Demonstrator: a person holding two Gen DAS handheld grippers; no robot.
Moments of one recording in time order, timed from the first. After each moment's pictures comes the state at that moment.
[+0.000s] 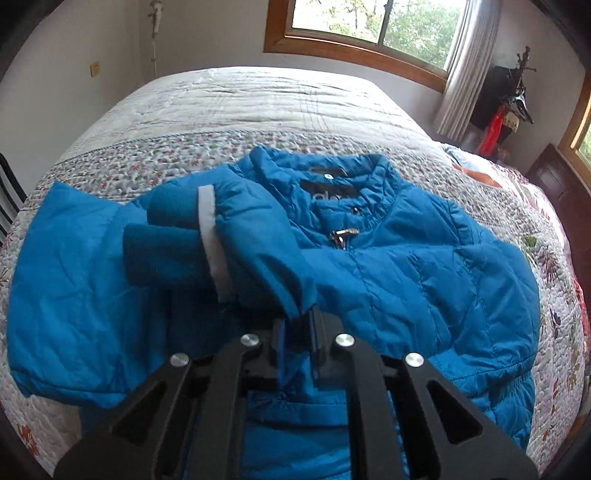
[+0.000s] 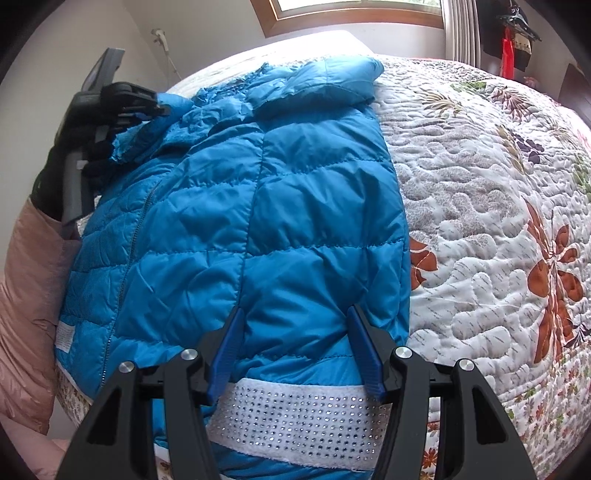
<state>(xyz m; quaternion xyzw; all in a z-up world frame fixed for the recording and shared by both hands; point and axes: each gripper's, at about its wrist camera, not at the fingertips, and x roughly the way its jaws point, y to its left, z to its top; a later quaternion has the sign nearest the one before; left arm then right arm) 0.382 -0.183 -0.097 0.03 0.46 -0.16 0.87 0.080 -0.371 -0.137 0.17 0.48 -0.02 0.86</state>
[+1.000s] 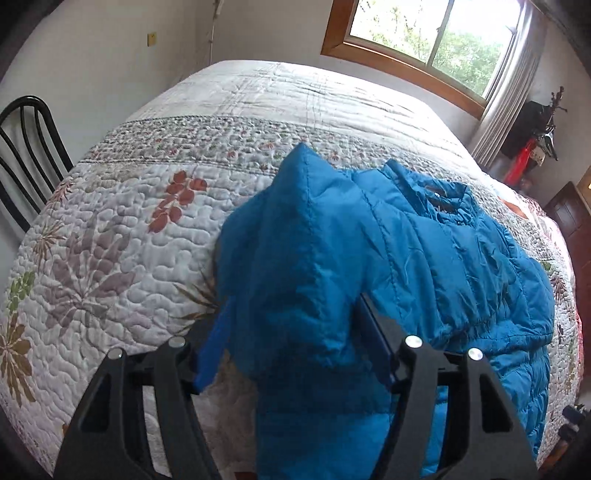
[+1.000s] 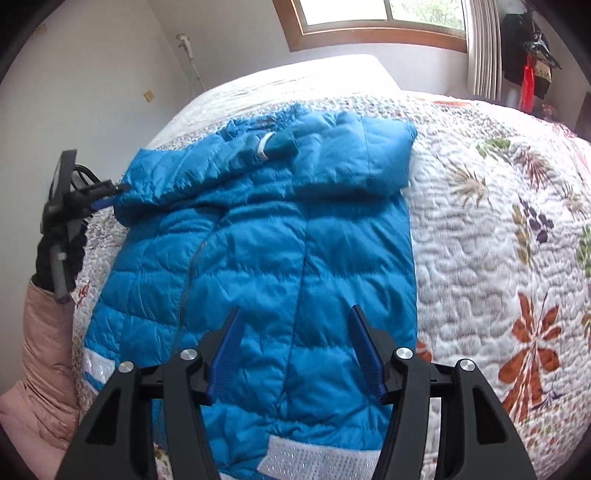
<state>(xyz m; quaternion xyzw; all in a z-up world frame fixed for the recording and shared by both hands) 0.380 -0.017 -0.080 -0.02 0.47 -0.10 0.87 0.146 -0.373 -0.054 0.14 0.46 0.01 0.88</state>
